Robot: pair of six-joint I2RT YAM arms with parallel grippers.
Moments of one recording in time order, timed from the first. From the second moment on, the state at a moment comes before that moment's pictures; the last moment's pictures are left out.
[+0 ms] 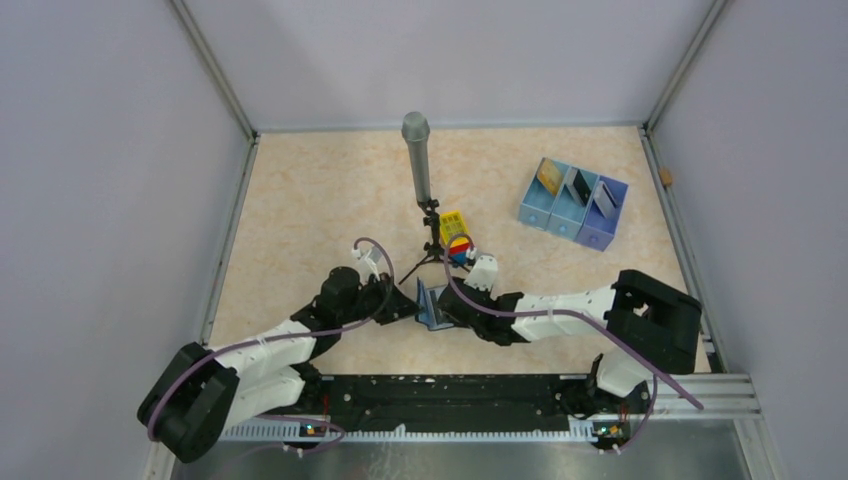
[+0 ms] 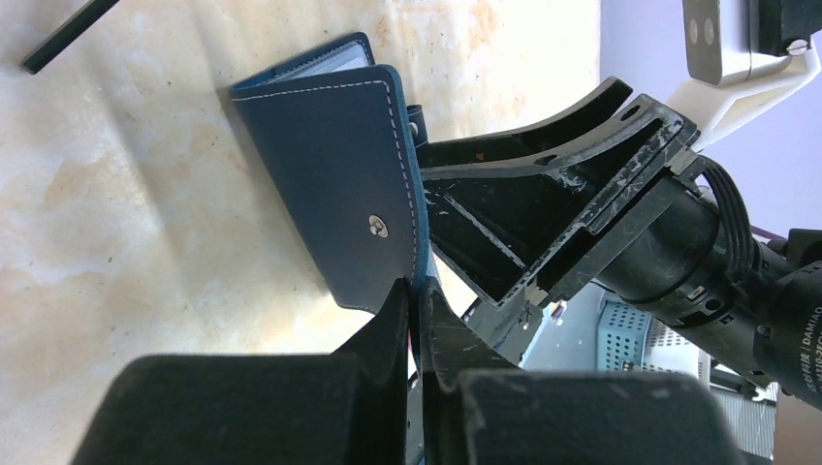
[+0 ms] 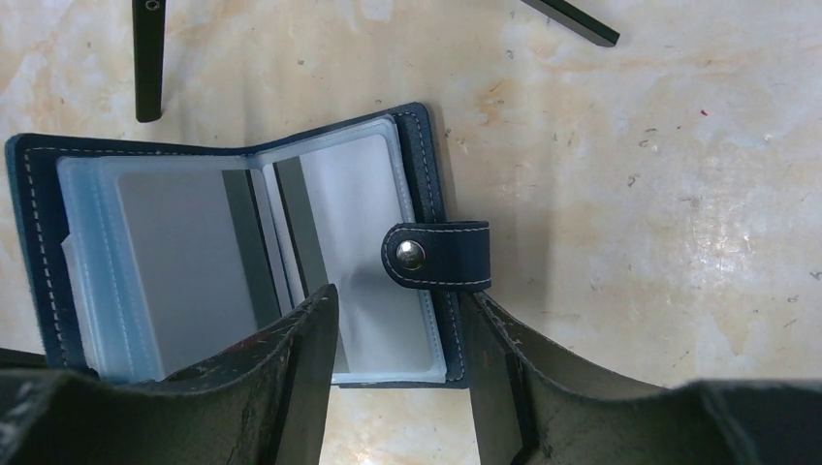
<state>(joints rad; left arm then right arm) -0.60 1.02 0.20 0.37 0.44 -0.97 1.17 1.56 0.72 -0.10 0.54 1.12</state>
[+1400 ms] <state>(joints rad) -0.59 1.00 0.33 -0.03 0.24 -0.84 0.68 1.11 0.78 -0.59 0.53 0.76</state>
